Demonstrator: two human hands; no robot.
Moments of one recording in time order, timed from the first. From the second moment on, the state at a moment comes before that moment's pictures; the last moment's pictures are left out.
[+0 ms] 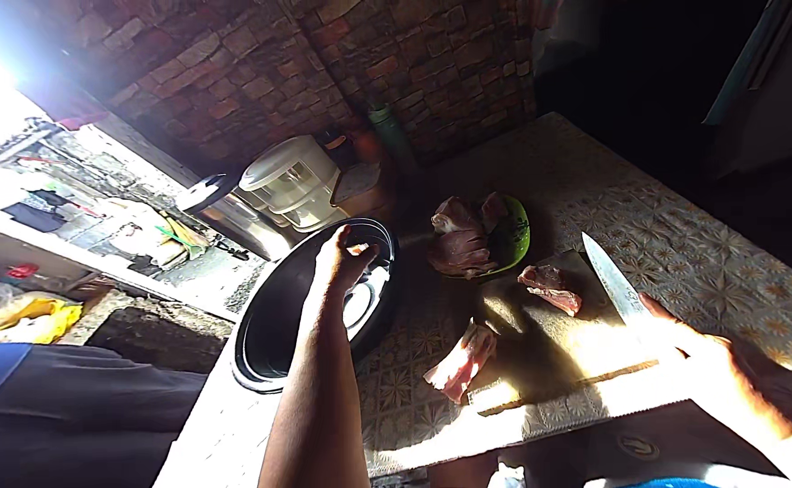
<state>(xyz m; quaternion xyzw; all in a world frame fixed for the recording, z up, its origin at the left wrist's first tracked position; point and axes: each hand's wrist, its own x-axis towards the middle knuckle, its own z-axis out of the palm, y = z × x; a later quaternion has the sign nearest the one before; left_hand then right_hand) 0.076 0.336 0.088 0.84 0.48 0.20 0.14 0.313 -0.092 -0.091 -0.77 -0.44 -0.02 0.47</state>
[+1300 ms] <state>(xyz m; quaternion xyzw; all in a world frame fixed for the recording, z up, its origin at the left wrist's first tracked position) 0.132 0.121 -0.018 0.92 0.37 -0.02 0.16 0.280 -0.101 -0.078 -0.74 -0.56 -0.04 0.36</state>
